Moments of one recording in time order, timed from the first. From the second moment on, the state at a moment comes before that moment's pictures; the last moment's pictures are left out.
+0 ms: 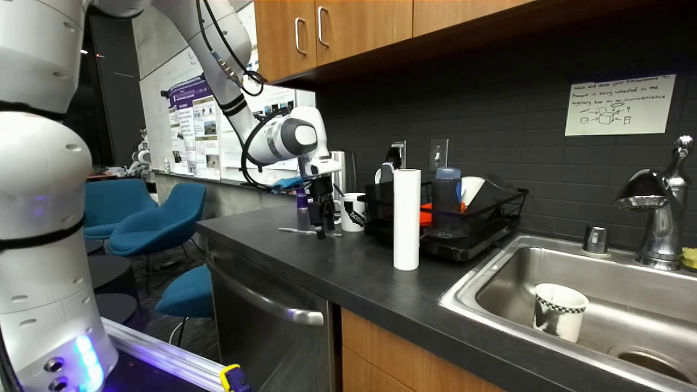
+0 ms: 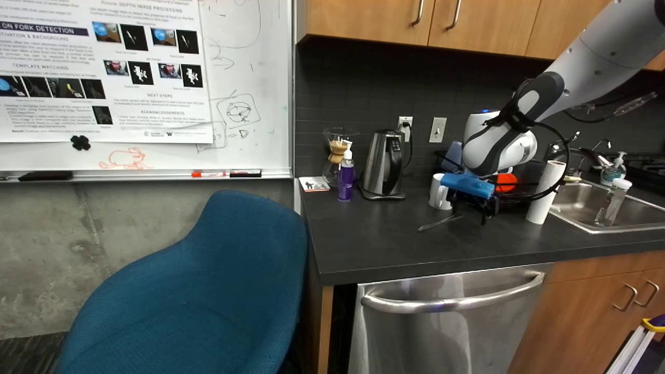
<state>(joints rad) -0.12 0.22 -0.25 -2.29 -0.20 2.56 1.21</state>
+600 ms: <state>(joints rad) -0.12 0.24 -0.26 -2.25 -0.20 2.53 1.23</state>
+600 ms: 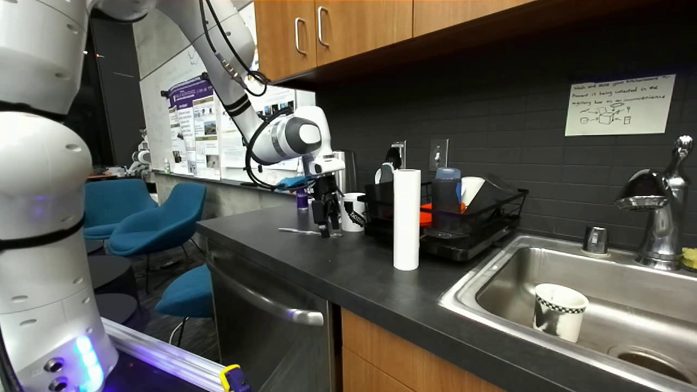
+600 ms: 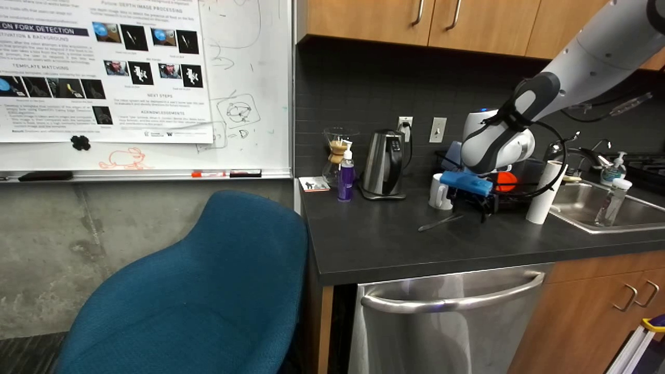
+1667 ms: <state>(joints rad) -0.11 0.29 -0.26 -2.20 -0.20 2.51 1.23</state>
